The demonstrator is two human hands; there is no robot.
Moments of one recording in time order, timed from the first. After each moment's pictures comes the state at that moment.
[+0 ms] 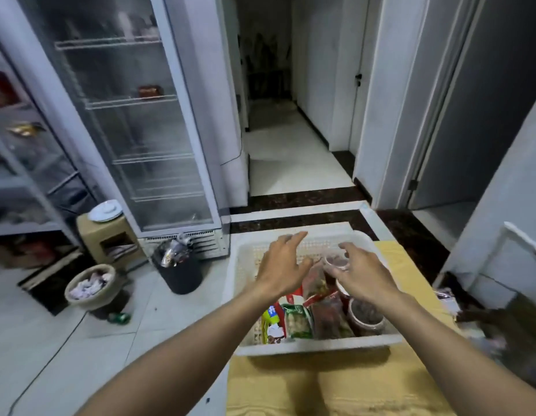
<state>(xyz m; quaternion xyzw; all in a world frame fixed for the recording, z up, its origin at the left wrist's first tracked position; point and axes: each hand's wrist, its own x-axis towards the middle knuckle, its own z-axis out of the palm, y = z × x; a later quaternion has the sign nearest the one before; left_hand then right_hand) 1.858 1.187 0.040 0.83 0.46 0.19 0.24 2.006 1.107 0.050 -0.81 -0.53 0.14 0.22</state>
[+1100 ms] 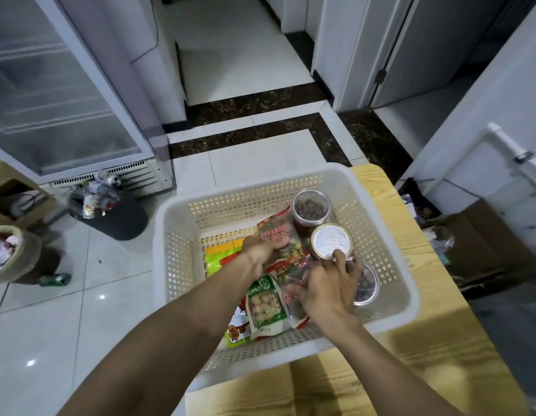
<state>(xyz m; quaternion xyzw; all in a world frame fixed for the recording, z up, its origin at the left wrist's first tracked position) 1.950 1.318 -0.169 0.34 0.60 0.09 0.72 2.018 1.183 -0.127 -0.88 -0.46 0.12 -0.04</state>
